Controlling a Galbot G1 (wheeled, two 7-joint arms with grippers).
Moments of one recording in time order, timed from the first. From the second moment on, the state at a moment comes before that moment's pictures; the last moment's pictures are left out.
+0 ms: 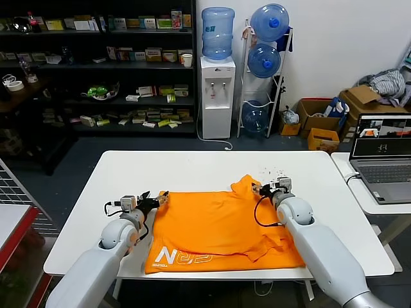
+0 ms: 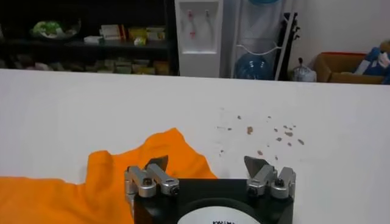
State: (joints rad) left arm 0.81 -1.11 -0.09 -1.34 -0.74 0.30 -0.11; right arm -0.62 1.14 0.03 1.19 0.66 -0.48 0.14
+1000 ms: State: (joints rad) left arm 0.79 -1.10 -0.06 -1.32 -0.73 0.30 -0.08; right arm -0.63 1.13 0.00 1.19 0.67 -0.45 0.09
